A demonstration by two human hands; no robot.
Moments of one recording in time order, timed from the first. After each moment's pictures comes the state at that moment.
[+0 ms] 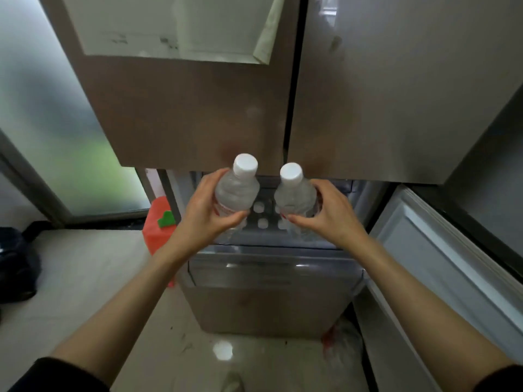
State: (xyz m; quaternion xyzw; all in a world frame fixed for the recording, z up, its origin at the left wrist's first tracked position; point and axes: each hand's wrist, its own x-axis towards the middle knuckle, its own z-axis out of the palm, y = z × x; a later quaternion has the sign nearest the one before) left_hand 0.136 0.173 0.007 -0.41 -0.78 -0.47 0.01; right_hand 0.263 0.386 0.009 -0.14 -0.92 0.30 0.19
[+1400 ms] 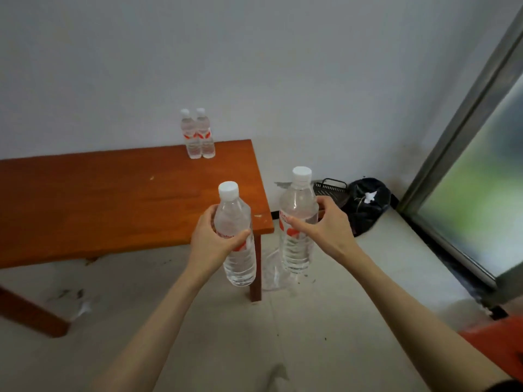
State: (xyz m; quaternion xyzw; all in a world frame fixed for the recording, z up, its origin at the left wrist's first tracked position) left_hand 0.329 -0.606 -0.034 0.36 -0.75 -0.47 0.29; right_hand 0.163 -0.465 -0.014 0.34 -0.81 0.46 -0.12
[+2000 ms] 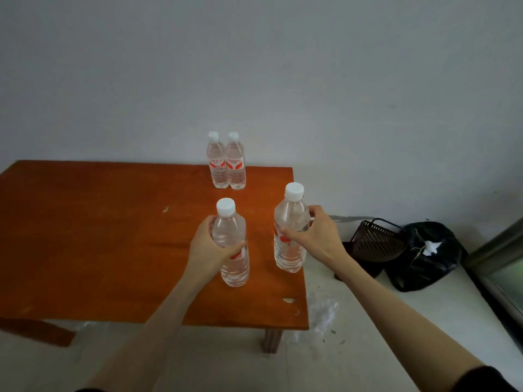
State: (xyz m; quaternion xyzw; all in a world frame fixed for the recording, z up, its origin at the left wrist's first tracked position) left_hand 0.184 -0.855 -0.064 0.49 -0.70 -0.45 0.28; right_hand -0.001 -0.759 -0.043 0.39 -0.81 0.39 -0.21
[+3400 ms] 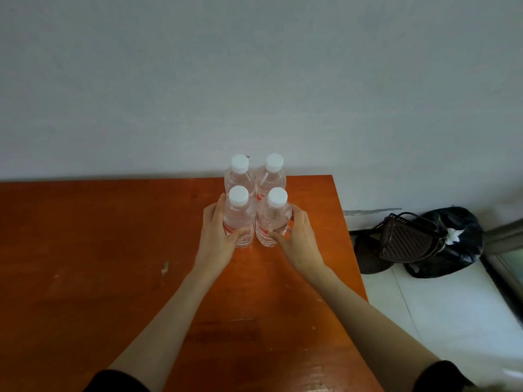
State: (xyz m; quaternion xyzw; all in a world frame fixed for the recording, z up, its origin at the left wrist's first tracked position) left_hand 0.110 -1.176 -0.150 0.44 -0.77 -0.42 0.21; right_hand -0.016 -1.075 -0.145 0.34 -0.84 0.34 -0.23
